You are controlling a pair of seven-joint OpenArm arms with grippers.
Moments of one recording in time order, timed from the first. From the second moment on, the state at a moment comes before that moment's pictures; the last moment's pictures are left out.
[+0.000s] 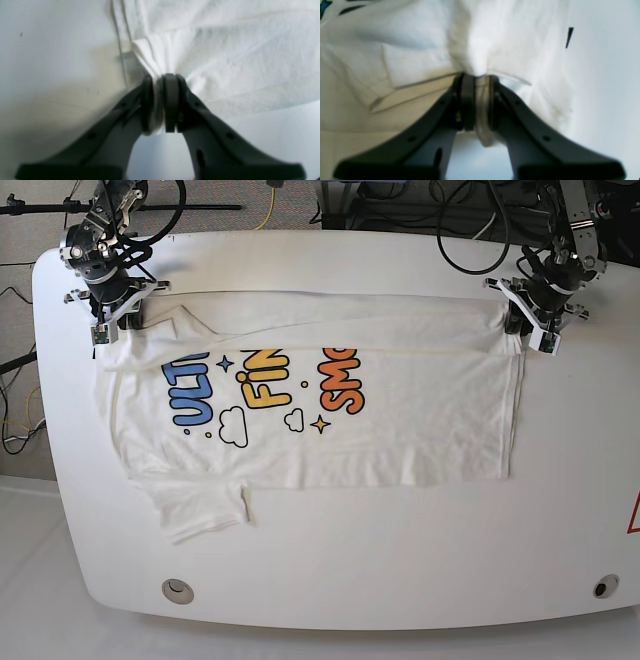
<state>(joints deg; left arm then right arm) 23.5 -14.3 -22.0 96.5 -13.0 -31.1 37.3 -16.2 2.5 41.7 92.6 -0.1 40.2 -35.9</state>
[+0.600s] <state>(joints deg) 27.3 -13.9 -22.2 101.1 -11.9 -31.2 39.6 -19.4 2.3 41.6 94.9 5.3 40.0 -38.6</state>
